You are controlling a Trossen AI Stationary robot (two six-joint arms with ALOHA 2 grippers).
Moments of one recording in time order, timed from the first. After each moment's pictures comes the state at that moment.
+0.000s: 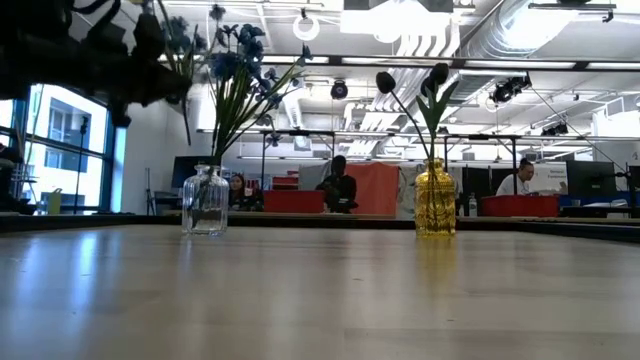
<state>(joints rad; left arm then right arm) 0.08 0.67 0.06 0.86 -0.78 -0.33 -0.04 1.57 2.01 -0.97 0.20 0.08</state>
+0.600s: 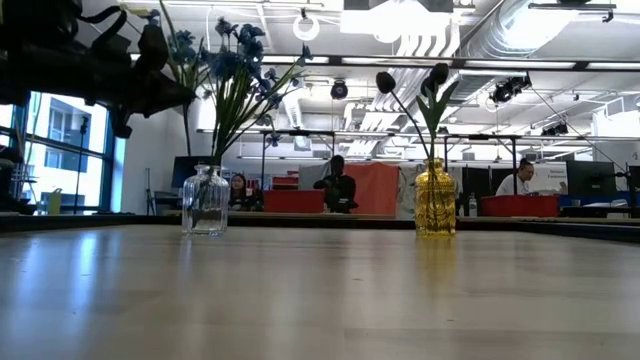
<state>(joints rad) 0.09 0.74 0.04 0.87 -0.77 -0.40 -0.05 1.57 2.01 -0.97 0.23 0.10</state>
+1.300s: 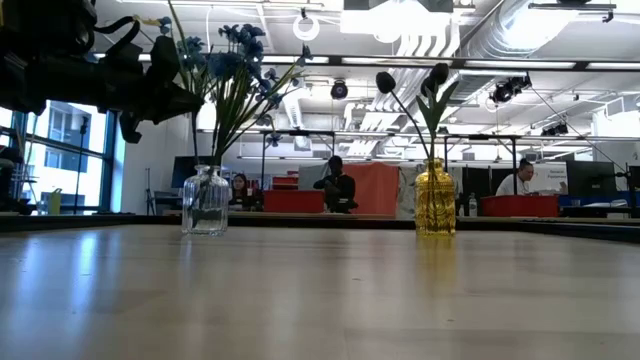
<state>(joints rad) 0.17 0.90 0.04 1.00 -0.68 -0.39 -0.05 1.57 2.01 -0.96 0.24 0.11</state>
